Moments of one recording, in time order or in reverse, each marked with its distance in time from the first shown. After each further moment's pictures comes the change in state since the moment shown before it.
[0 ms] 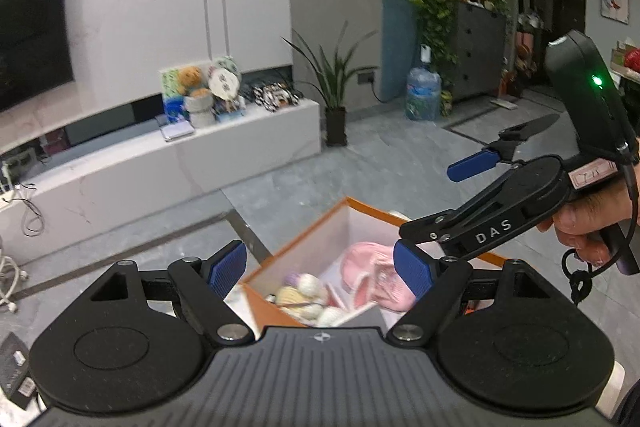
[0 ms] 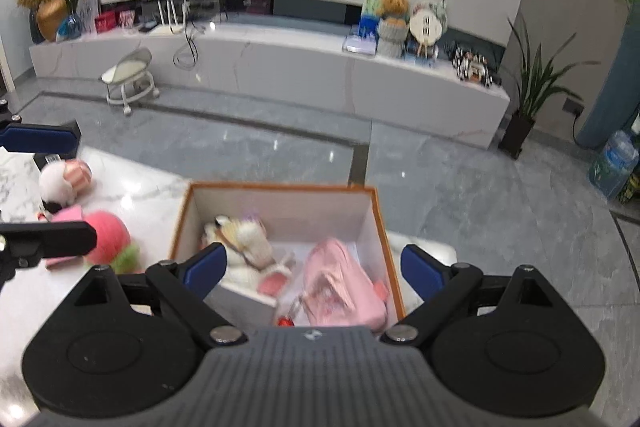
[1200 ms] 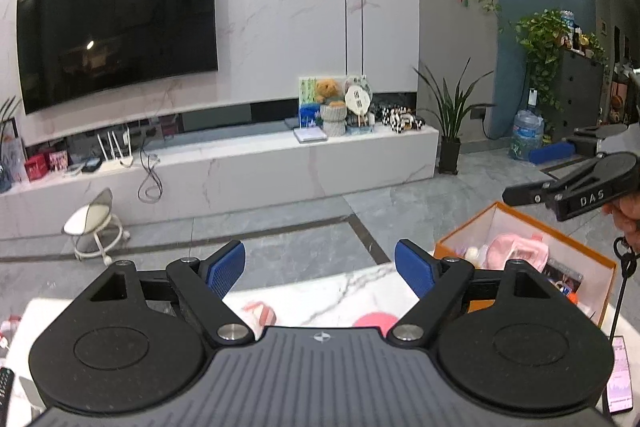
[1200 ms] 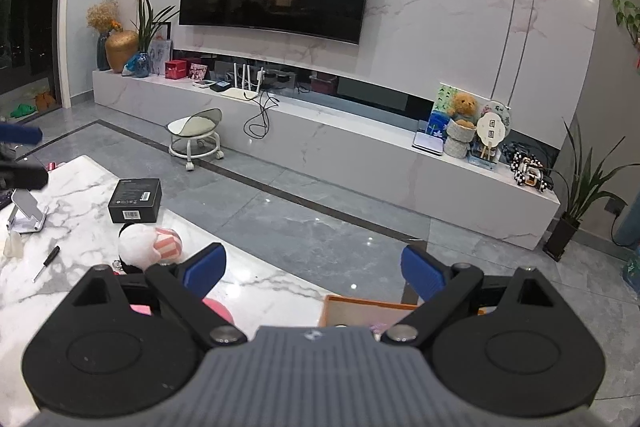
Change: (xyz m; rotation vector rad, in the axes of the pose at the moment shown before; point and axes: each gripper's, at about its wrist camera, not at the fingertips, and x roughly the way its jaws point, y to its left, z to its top) left arm -0.128 0.139 -0.055 -0.176 -0.057 0.274; right arm -0.026 0.123 0.035 -0.144 -0.218 0.123
